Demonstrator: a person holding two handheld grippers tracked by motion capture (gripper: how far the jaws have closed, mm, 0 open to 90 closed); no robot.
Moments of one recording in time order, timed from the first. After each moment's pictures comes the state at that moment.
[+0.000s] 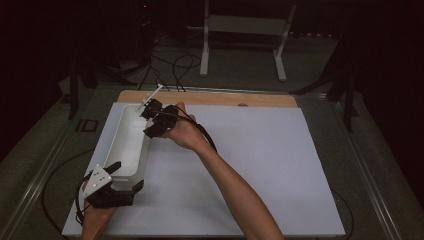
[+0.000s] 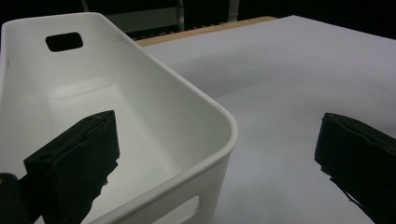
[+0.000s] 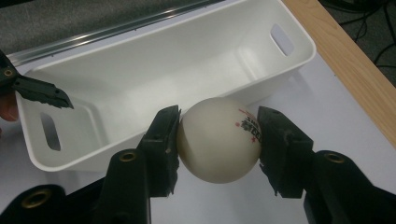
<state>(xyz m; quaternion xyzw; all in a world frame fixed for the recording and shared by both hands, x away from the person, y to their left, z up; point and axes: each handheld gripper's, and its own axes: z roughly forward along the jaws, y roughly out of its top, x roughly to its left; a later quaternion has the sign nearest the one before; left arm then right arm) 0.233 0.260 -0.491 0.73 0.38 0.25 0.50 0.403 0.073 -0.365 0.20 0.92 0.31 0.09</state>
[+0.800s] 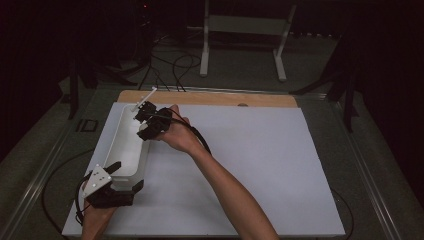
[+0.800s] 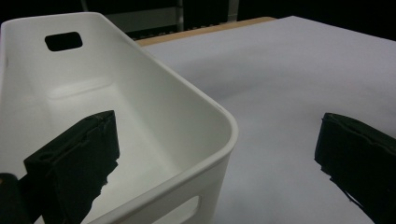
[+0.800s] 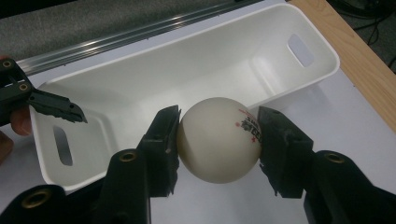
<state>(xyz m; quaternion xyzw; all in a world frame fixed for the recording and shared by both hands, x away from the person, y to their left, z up) 0.233 0.260 -0.491 0.73 0.38 0.25 0.50 0.400 0.087 -0.371 0.20 0.92 0.33 0.08</state>
